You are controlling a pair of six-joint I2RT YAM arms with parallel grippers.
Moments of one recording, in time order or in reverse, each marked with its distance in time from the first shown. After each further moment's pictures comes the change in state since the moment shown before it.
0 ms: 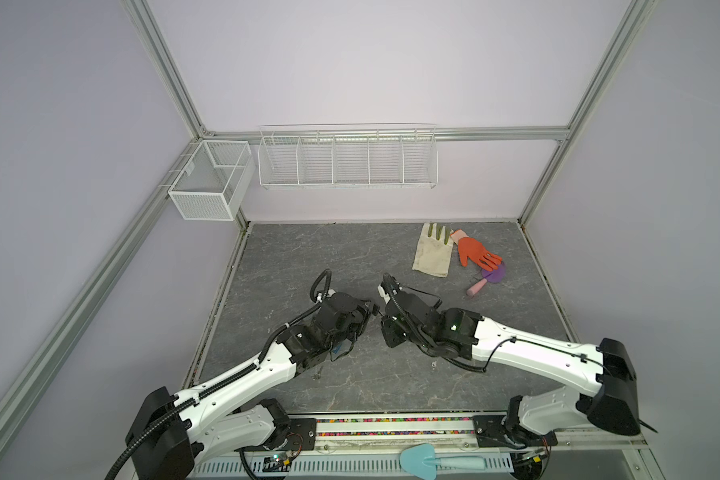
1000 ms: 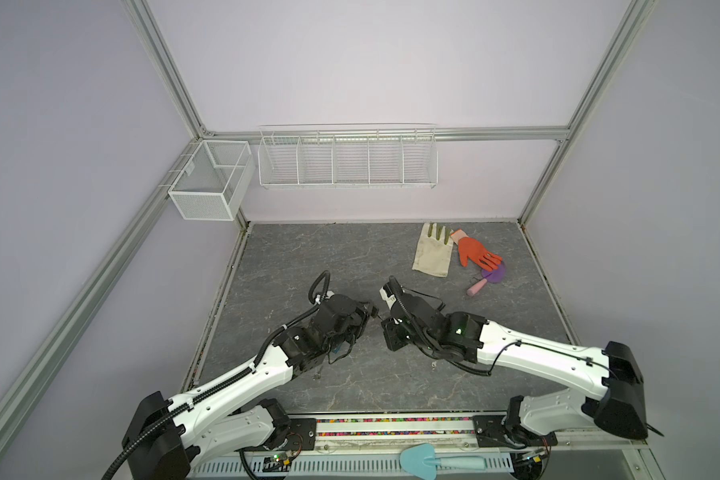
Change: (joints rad) left arm -0.010 -0.029 -0.001 -0.030 -0.007 -0.004; right arm -0.005 -0.045 -0.060 0.052 -0.060 0.026
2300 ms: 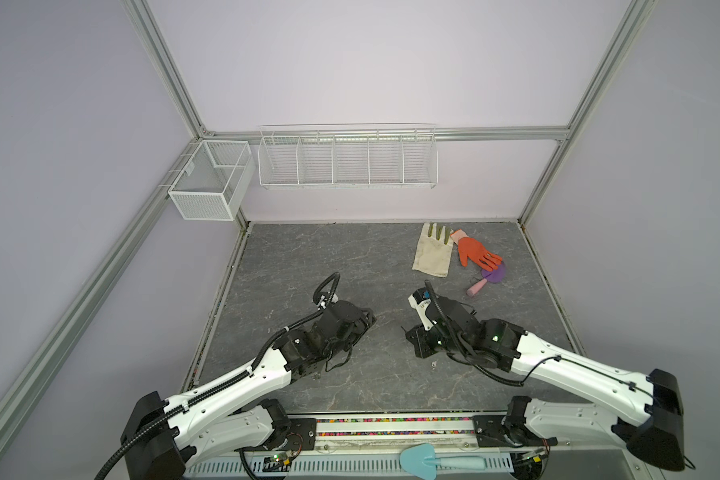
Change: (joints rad) left arm -0.050 -0.018 0.006 -0.093 -0.065 0.166; right arm -0.095 -0.228 -0.174 -0.069 -0.172 0.056
